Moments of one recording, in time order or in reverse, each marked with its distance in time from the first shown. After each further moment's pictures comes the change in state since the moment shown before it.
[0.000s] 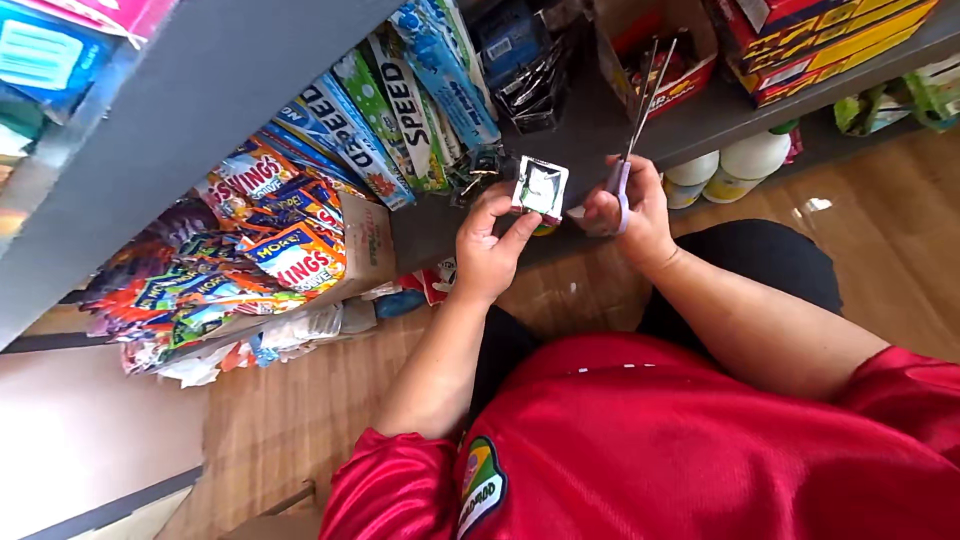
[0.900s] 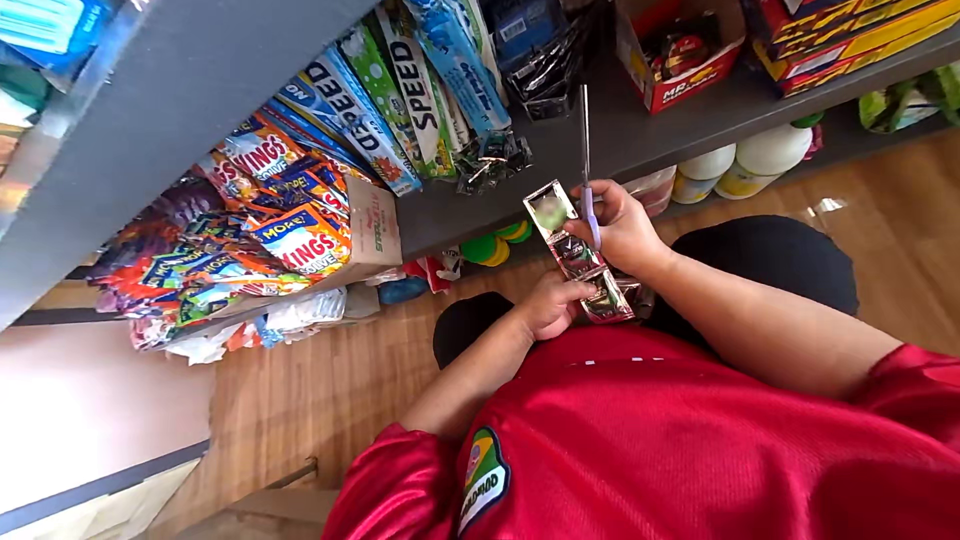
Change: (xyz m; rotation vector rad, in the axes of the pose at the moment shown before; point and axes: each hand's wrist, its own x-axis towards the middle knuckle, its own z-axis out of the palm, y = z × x) left_hand -0.067 0.001 0.048 -0.675 -0.174 -1.155; right_hand -0.012 -0.008 0.018 -0.134 -0.170 0.331
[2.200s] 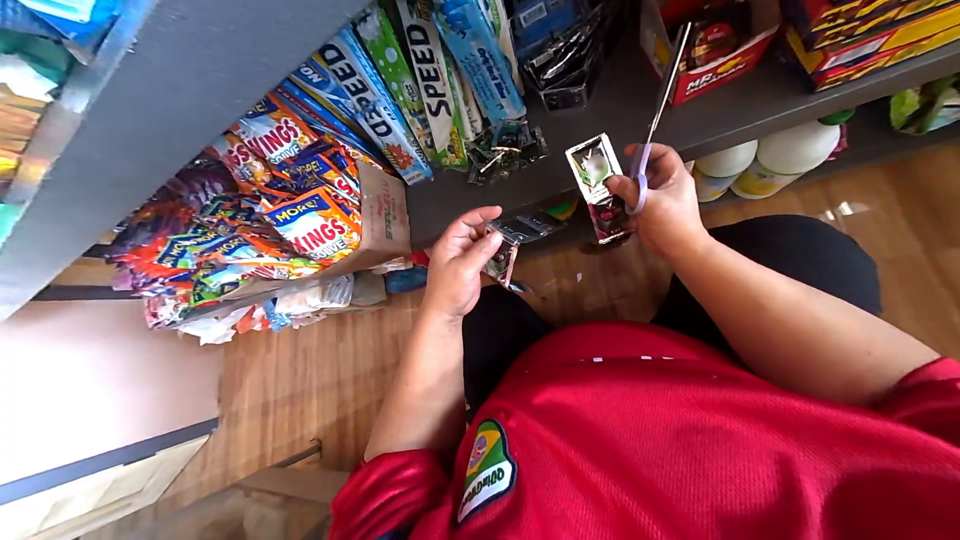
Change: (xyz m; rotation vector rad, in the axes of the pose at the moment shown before) left_hand -0.063 0.069 -0.054 0.426 0.322 0.630; right_hand 0.015 -0.002 -0.015 0.173 0.236 -0.024
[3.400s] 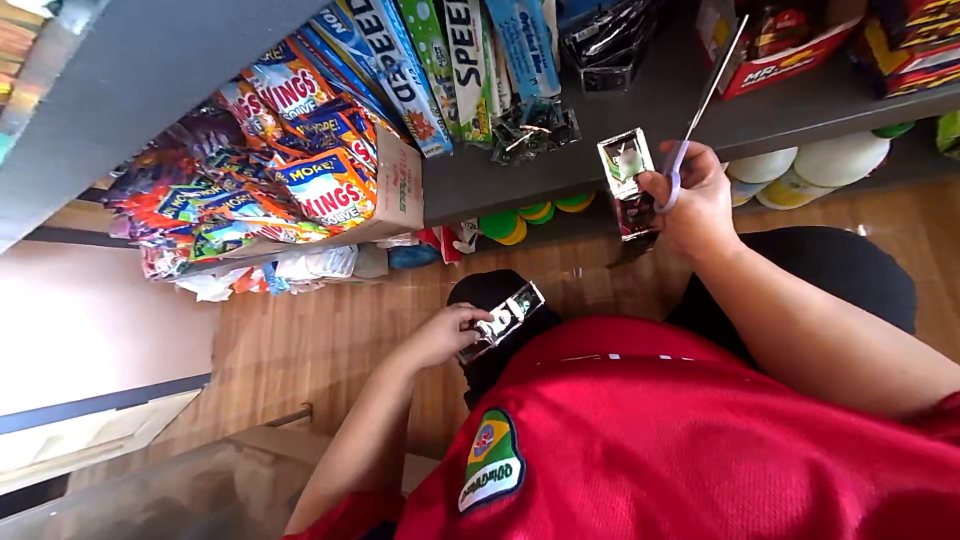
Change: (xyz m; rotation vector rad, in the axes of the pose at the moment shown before) left_hand -0.076 -0.032 -0.076 0.817 -0.501 -0.665; right_hand 0.000 0.008 0.002 -0.061 -0.011 -0.006
